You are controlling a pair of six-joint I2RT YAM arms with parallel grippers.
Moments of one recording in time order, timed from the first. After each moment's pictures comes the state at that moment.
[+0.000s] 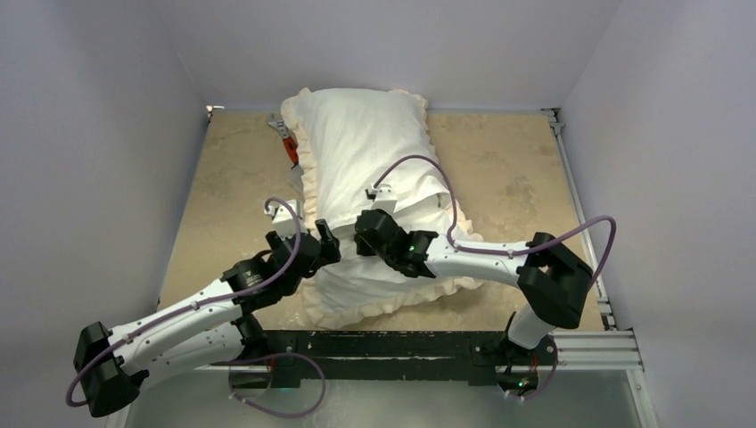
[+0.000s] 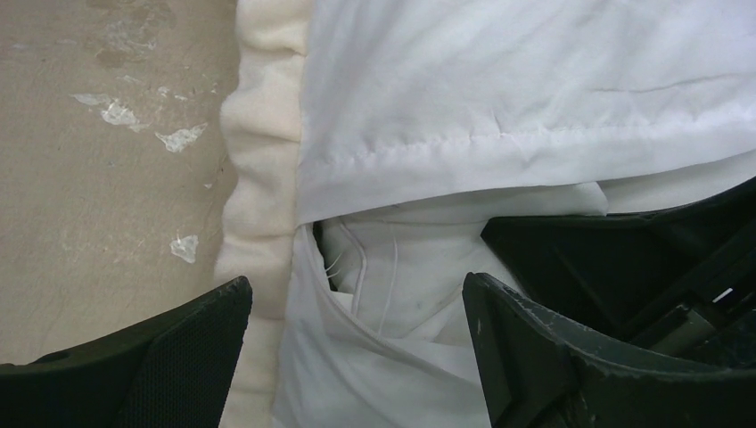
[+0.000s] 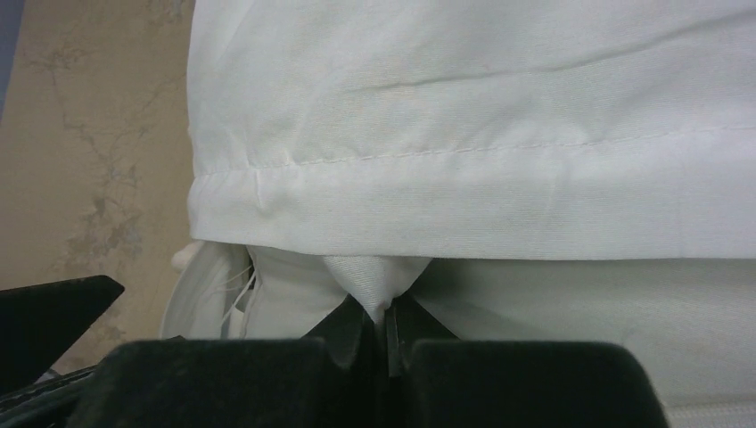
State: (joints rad) left arm -0.92 0.82 0.60 -0.46 -0.65 -0.88; right arm 1.08 1.62 1.02 -0.06 0.45 0.79
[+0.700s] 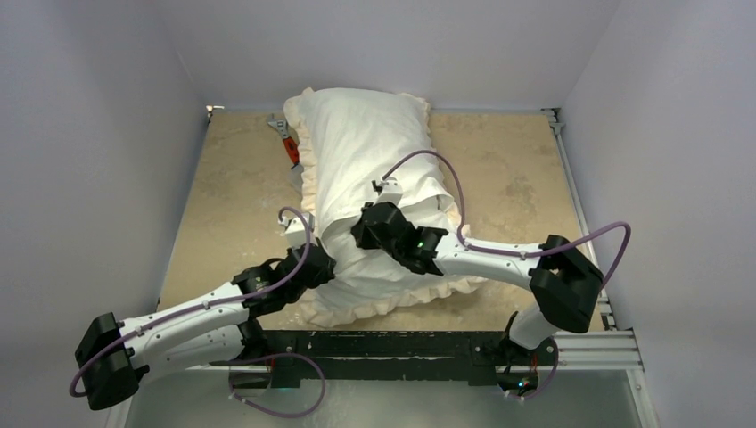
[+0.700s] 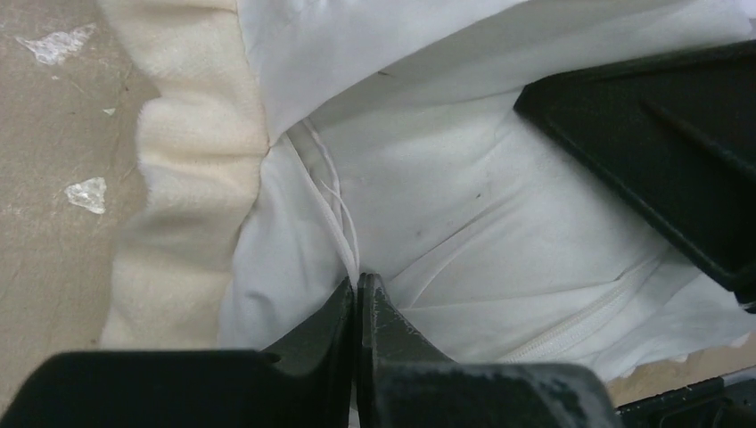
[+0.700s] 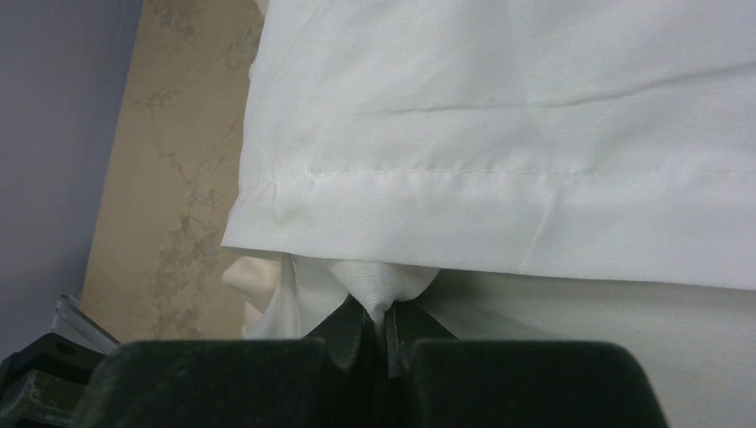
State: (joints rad) left arm -0.97 0.85 0.48 -0.36 -0.50 -0.95; right arm 1.03 1.56 1.00 0.02 0.38 0.82
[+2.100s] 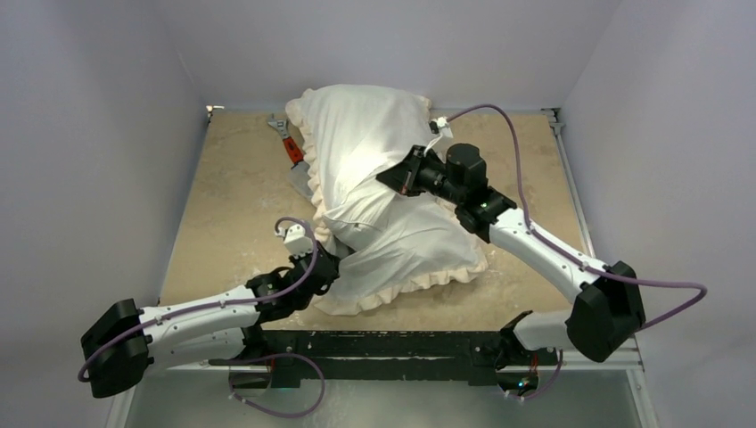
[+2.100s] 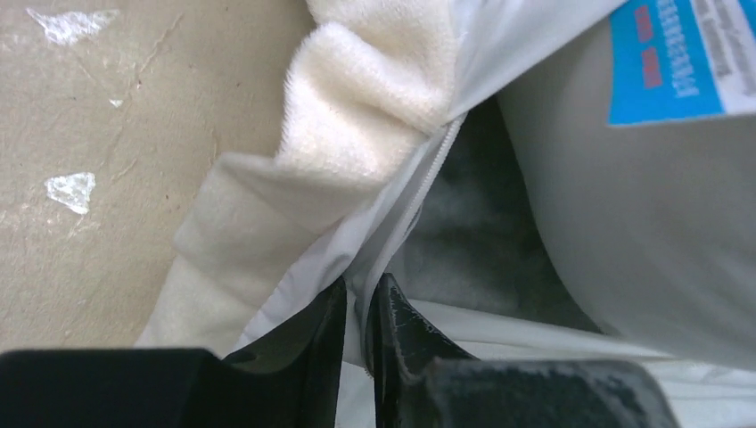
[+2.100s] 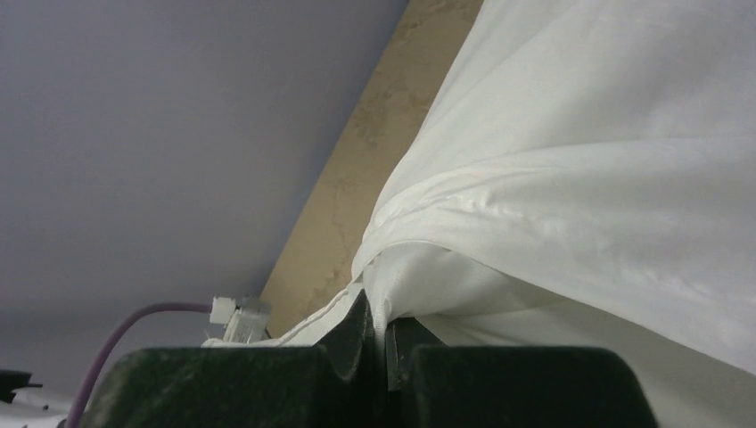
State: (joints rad) left arm -1.01 0.92 0.36 -0.15 -0.66 -1.09; right arm 0.59 1.37 1.05 0.13 -0.28 0.73
